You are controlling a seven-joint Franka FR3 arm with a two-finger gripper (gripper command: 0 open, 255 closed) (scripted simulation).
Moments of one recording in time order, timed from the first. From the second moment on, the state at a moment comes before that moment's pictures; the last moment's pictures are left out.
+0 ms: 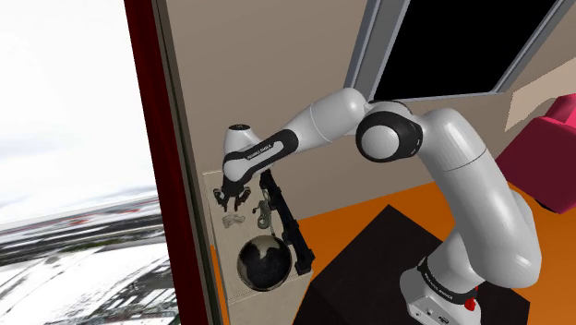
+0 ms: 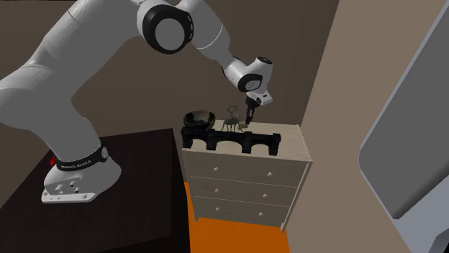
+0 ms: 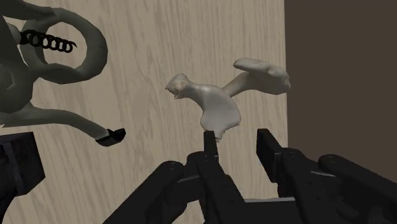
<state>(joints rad) 0.20 0.92 0.19 -1.48 0.07 2.38 0.67</state>
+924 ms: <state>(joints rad) 0.42 0.92 0.00 -1.54 -0.09 2.44 0.94</state>
